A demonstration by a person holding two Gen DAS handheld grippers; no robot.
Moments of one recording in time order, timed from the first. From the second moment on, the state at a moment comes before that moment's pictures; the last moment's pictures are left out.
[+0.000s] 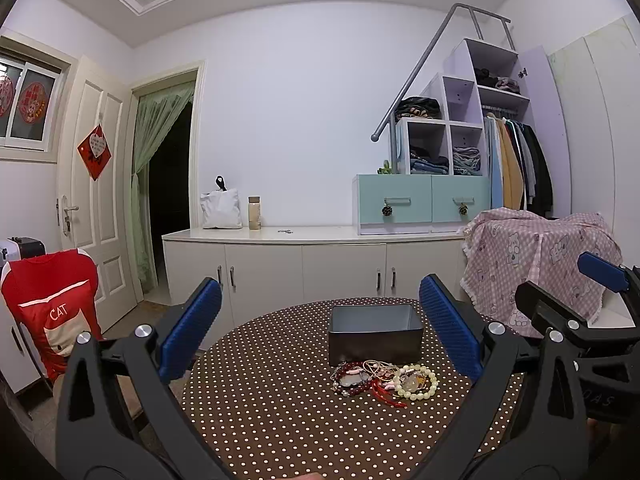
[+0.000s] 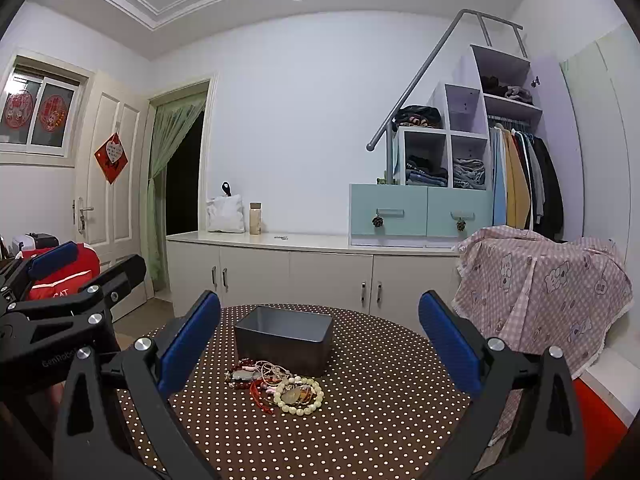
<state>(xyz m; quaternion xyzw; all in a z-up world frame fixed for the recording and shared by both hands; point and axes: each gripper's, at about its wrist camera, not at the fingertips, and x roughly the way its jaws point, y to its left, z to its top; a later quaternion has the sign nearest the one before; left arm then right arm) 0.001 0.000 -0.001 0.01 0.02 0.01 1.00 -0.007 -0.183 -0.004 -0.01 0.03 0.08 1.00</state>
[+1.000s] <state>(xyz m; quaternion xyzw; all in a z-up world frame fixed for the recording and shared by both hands) 0.001 0.001 -0.008 0.02 0.03 0.01 1.00 -0.006 -0.186 -0.010 0.00 0.04 0.08 1.00</state>
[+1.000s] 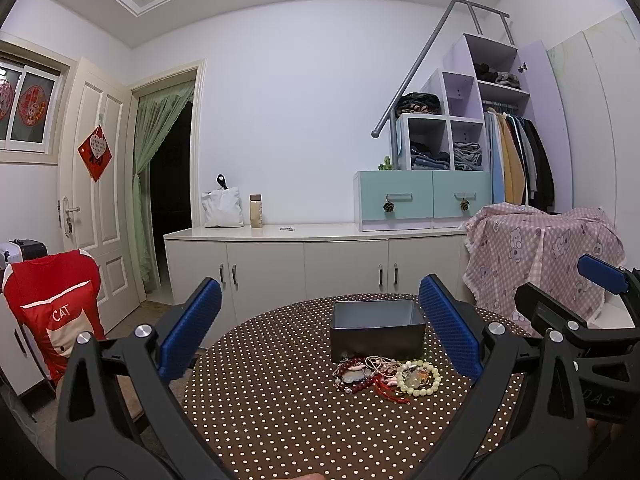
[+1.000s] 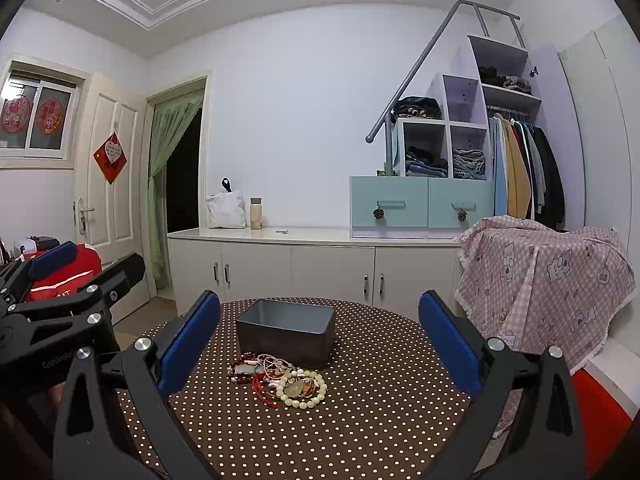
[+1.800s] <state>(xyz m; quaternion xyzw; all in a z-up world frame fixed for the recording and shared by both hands) -0.004 -0.002 0.009 0.03 0.03 0.01 1.00 -0.009 -0.181 0.004 0.00 0.06 0.09 0.99</state>
